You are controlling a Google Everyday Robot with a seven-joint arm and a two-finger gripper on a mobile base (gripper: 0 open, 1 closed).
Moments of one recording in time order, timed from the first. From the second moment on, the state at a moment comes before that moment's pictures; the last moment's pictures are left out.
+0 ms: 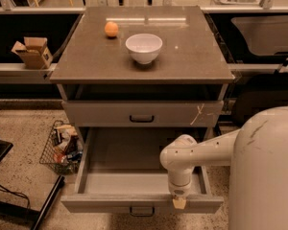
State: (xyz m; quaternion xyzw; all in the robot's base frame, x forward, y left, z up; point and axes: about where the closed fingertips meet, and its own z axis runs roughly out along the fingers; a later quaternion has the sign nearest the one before) arm 0.417 -0.139 0.414 0.63 -0.77 -0.04 0.12
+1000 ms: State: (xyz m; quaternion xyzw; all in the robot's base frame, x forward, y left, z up) arm 0.387 -0.139 0.411 0.66 -0.74 -0.10 0.13
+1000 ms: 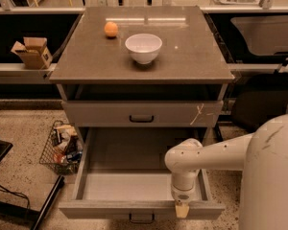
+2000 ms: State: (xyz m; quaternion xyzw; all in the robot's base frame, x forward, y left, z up) arm 0.388 -0.139 0.411 0.66 -0.74 -0.10 0.13
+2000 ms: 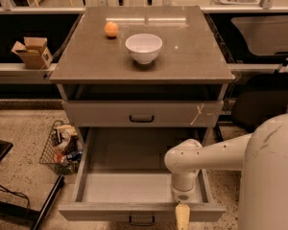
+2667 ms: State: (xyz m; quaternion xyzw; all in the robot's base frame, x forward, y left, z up) arm 0.362 -0.142 0.476 0.66 -0.74 -0.06 0.11
